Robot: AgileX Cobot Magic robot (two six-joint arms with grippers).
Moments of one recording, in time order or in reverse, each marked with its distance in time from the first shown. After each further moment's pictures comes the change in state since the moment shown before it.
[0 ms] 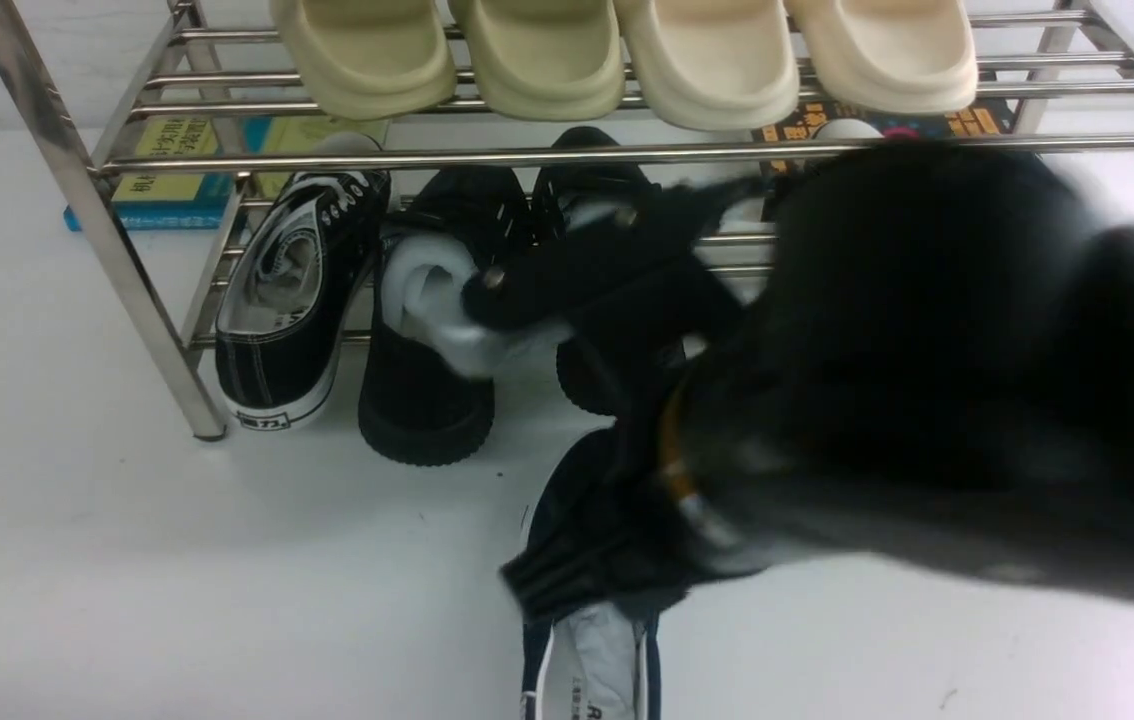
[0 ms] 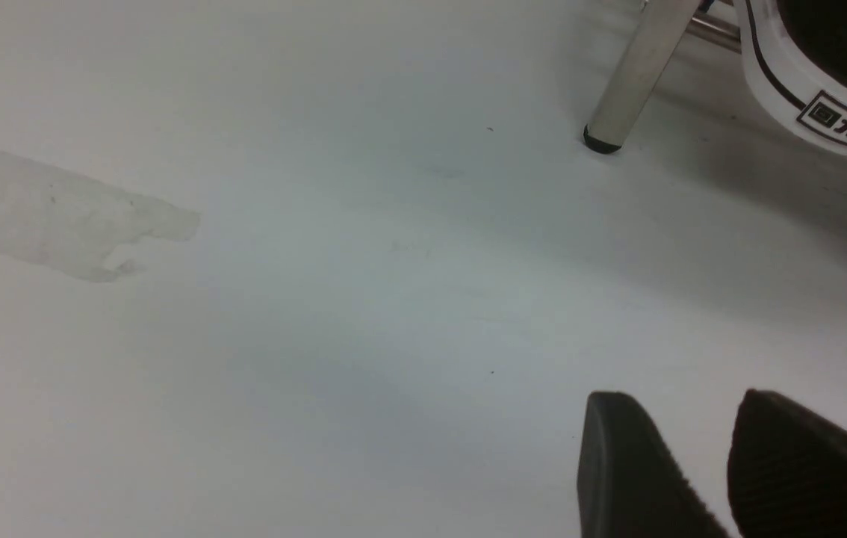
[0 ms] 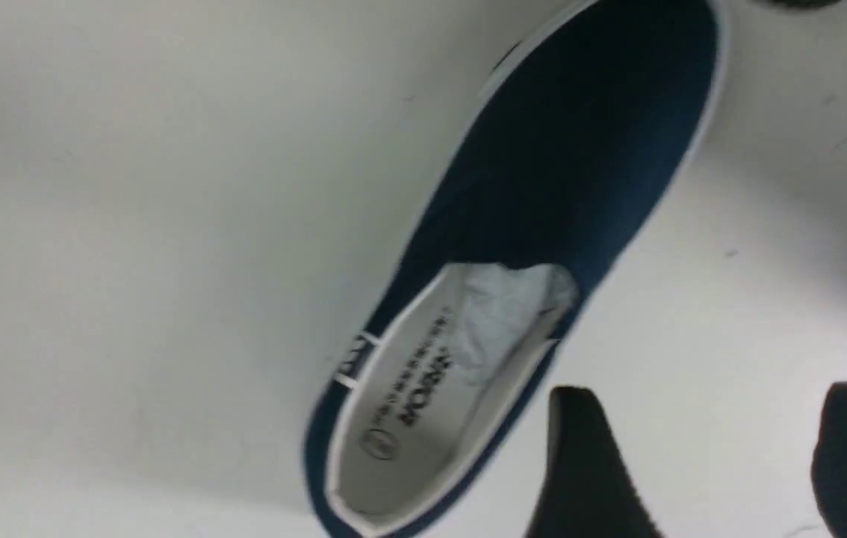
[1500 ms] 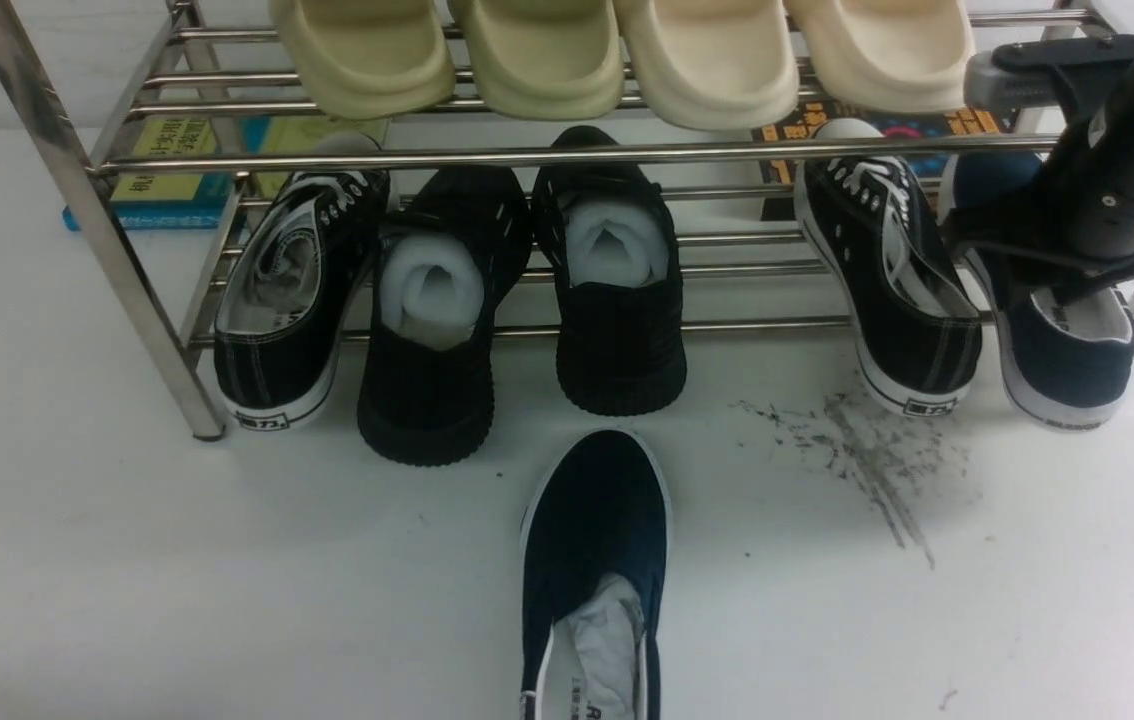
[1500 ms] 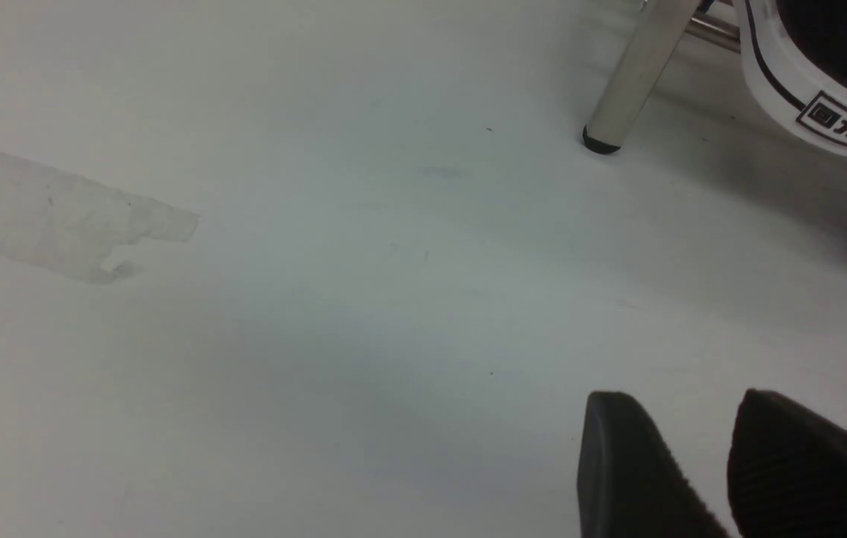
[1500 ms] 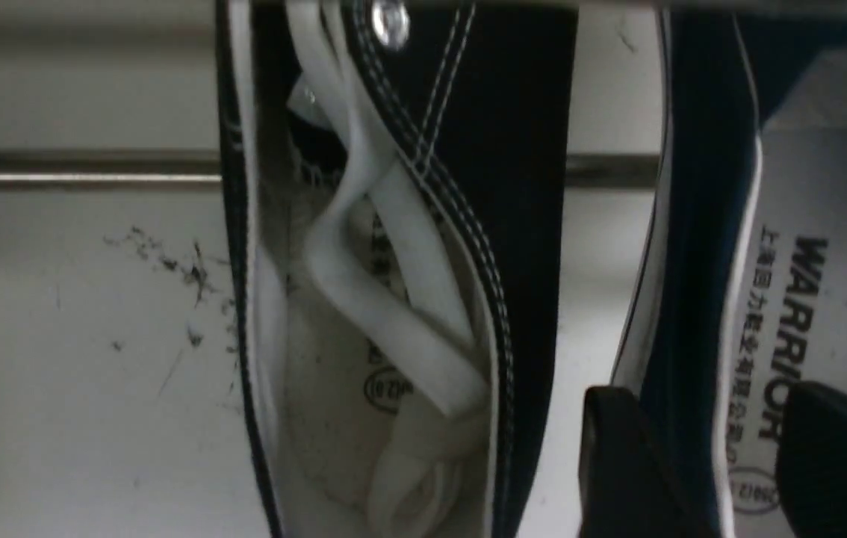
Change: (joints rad) right arm -0.960 0.205 -0.007 0.297 -0.240 -0.452; left arm 0.000 -0.001 0.000 0.000 -0.001 0.000
